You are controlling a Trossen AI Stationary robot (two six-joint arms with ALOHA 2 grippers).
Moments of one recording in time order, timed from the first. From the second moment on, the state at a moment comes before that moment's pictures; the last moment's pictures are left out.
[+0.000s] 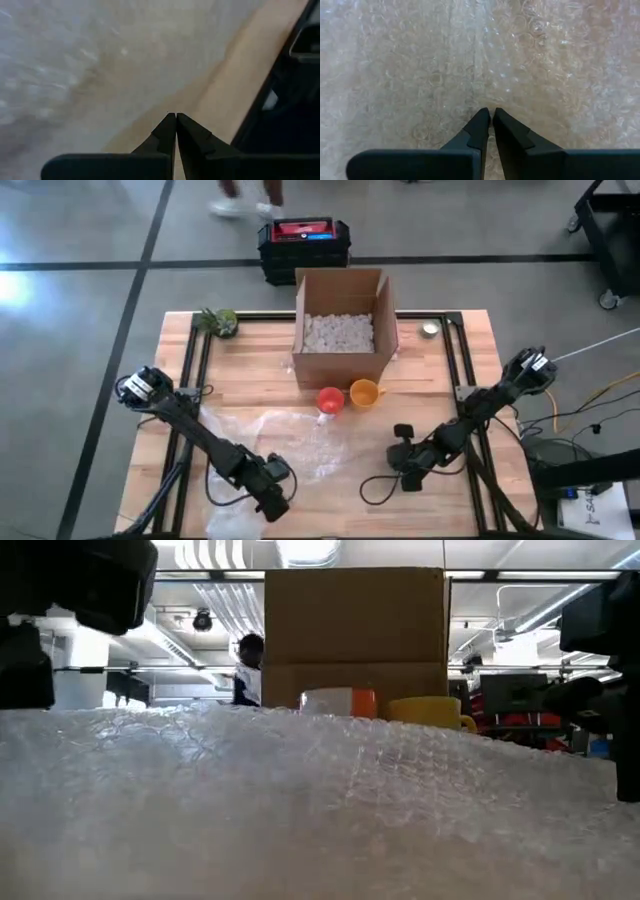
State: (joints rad) left arm -0.67 1.74 1.04 -0.37 0.03 -1.28; right arm 0.67 1.61 0.62 -0.20 0.25 0.57
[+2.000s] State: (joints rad) left arm -0.76 1.63 1.06 -0.42 -0.20 -1.13; right arm 0.67 1.62 0.62 -0.20 0.27 0.55
